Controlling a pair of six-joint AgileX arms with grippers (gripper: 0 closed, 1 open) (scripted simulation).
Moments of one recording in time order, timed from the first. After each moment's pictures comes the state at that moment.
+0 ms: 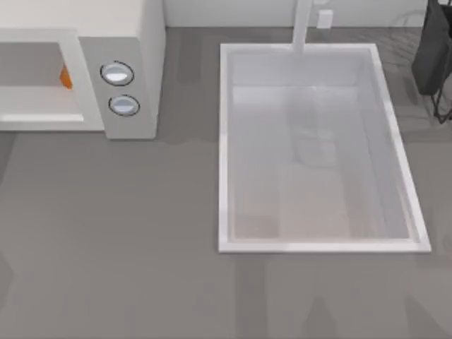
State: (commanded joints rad) left arm 1.04 1.70 1.34 -0.71 0.65 0.90; right arm 0.00 0.00 0.00 0.00 0.00 0.00
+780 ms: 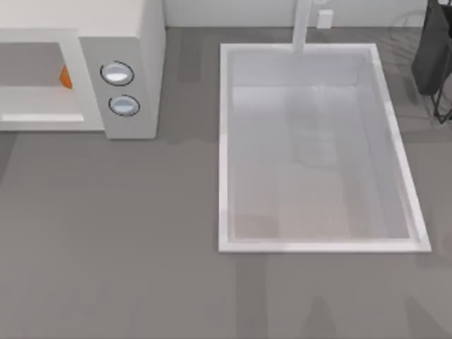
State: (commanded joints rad) left arm 1.05 1.81 1.28 -0.60 0.67 0.93; right arm 0.00 0.00 0.00 0.00 0.00 0.00
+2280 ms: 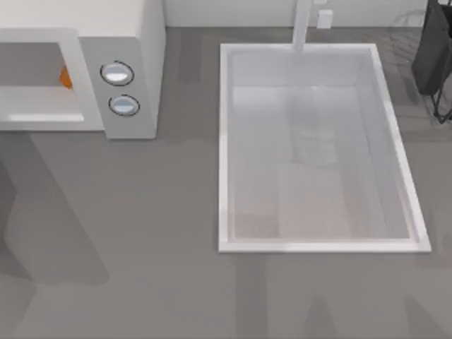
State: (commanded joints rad) left arm 0.88 1.57 0.75 -0.20 0.59 0.74; right arm 0.00 0.00 0.00 0.00 0.00 0.00
